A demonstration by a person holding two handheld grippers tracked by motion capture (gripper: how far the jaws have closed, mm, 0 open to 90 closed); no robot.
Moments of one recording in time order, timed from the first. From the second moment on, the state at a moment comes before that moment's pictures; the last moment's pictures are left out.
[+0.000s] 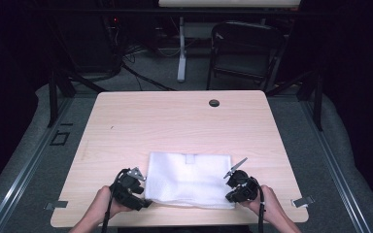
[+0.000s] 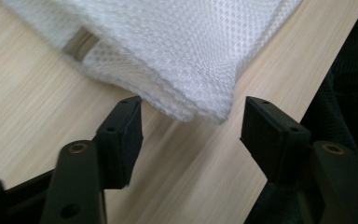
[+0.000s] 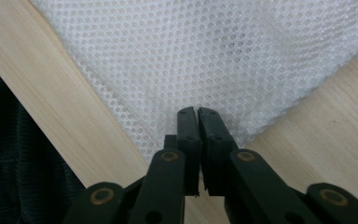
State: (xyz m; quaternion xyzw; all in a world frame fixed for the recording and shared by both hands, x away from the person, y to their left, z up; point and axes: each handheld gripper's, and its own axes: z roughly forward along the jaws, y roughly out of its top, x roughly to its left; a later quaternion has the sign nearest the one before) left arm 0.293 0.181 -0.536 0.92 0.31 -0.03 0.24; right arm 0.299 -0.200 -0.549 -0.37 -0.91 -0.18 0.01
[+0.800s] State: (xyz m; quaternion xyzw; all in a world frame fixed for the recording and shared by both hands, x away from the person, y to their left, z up) left arm 0.297 0.115 -0.522 0.93 0.24 0.01 0.29; right arm 0.302 -0.218 -0.524 -0.38 -0.89 -0.24 -0.04
